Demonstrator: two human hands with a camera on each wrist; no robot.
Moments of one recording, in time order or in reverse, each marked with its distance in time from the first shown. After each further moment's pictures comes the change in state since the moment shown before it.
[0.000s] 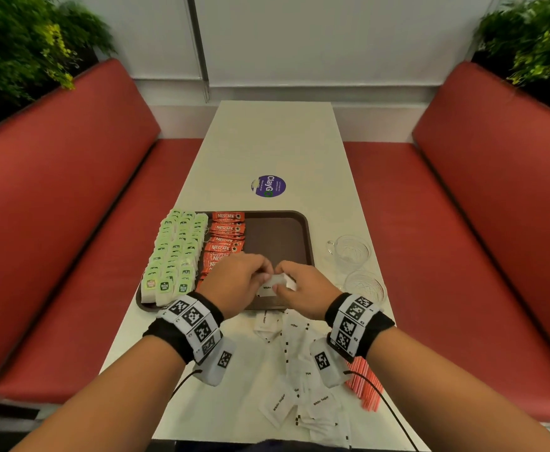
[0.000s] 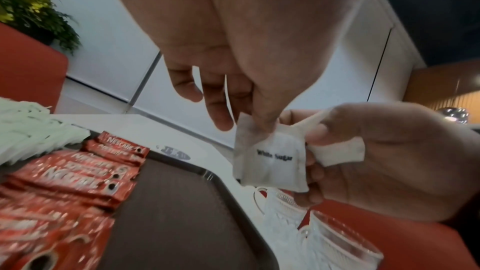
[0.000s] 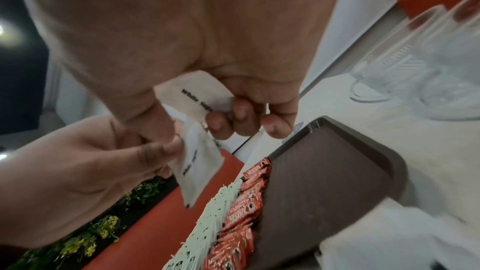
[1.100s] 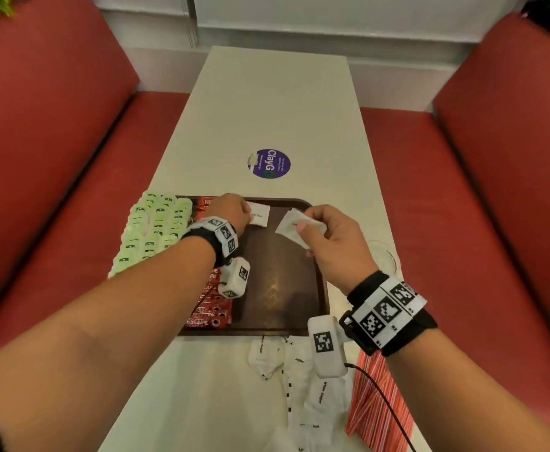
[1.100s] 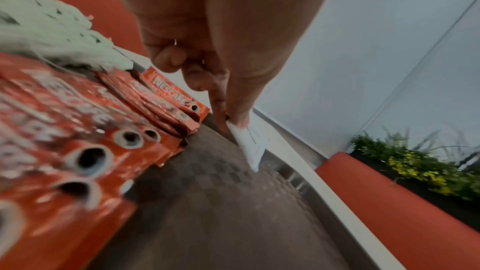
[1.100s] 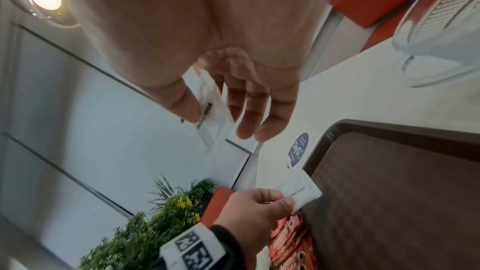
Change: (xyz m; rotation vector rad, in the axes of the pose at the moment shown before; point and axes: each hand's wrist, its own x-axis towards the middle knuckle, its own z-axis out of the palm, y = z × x) left_hand 0.193 -0.139 0.043 0.023 -0.025 -0.568; right_hand 0.088 0.015 -0.044 0.406 0.398 0.198
